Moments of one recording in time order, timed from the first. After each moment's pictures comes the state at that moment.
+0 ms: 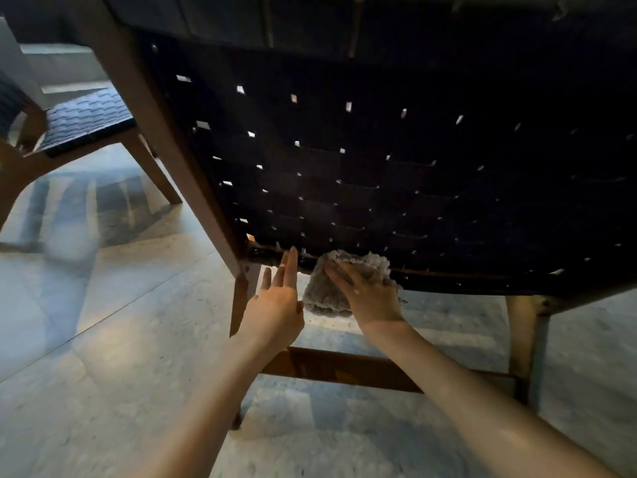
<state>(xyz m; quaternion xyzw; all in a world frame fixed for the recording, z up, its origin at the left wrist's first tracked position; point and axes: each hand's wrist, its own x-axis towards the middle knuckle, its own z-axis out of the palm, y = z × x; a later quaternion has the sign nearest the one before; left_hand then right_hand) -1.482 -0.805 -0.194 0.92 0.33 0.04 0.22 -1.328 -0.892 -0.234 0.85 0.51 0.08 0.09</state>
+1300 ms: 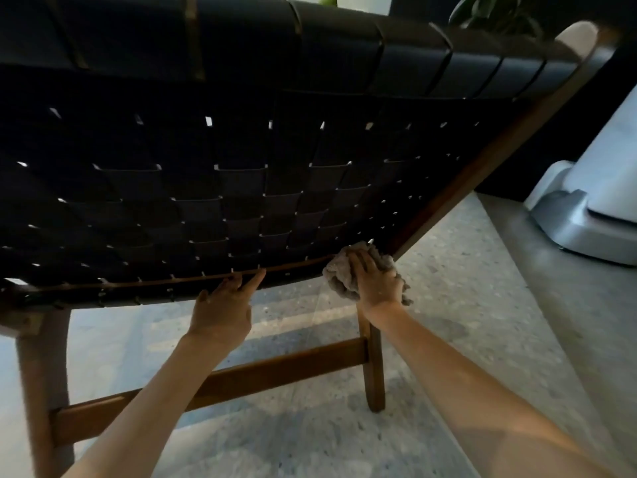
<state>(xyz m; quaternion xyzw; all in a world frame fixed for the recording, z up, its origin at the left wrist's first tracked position) -1.335 -0.912 -0.197 0.98 0.17 0.01 0.07 -1.168 -1.104 -0.213 0.98 0.18 -0.02 0.07</state>
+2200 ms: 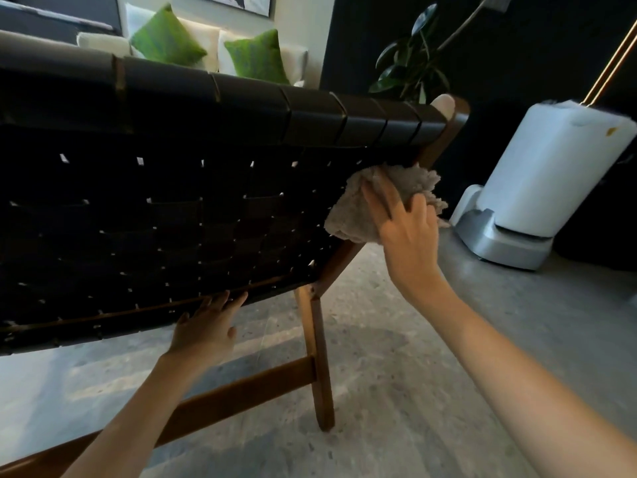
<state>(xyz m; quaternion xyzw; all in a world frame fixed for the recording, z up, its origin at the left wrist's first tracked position) -1.301 -0.950 -0.189 0.98 0.12 -0.04 0.12 -1.183 -1.200 -0.060 0.79 0.25 0.55 0.10</state>
